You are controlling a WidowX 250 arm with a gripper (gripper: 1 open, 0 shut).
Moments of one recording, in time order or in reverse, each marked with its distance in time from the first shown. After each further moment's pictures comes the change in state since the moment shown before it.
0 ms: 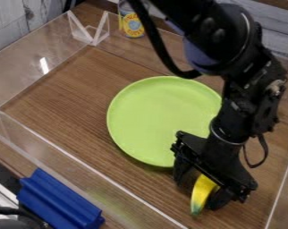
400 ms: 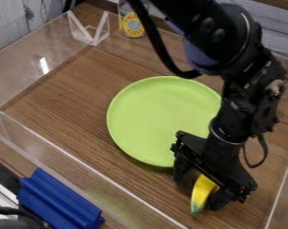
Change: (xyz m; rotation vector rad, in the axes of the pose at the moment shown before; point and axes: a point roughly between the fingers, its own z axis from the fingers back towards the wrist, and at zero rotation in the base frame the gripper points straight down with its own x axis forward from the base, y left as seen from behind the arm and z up) arm -0.004 0.003 0.000 0.008 0.025 -0.005
